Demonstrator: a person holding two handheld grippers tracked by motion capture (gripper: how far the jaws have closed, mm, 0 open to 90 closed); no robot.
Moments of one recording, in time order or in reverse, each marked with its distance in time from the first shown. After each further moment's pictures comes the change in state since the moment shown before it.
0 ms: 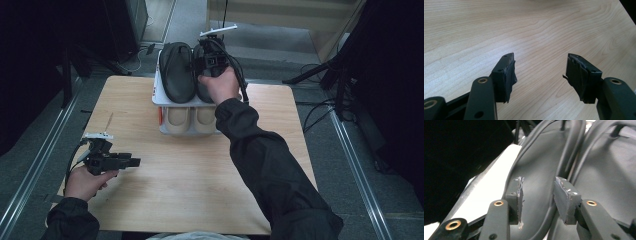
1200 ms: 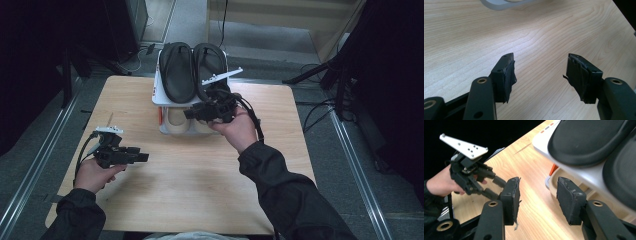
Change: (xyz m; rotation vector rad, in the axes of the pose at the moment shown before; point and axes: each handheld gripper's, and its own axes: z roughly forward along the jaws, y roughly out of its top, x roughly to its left) left arm -0.006 0.021 0.017 0.004 -0.036 0.060; right arm 0.015 -0.104 -0.036 0.060 0.236 -0.271
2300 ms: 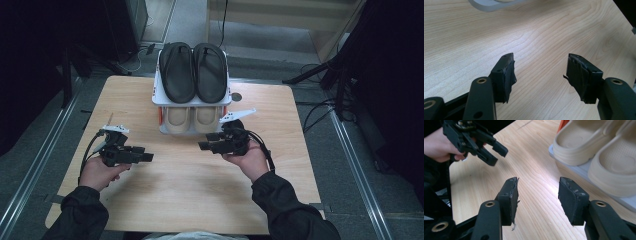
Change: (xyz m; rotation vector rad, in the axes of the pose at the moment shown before) left arm -0.005 0.006 0.010 0.024 -0.018 0.026; right arm -0.024 -0.105 0.011 -0.013 0.067 0.005
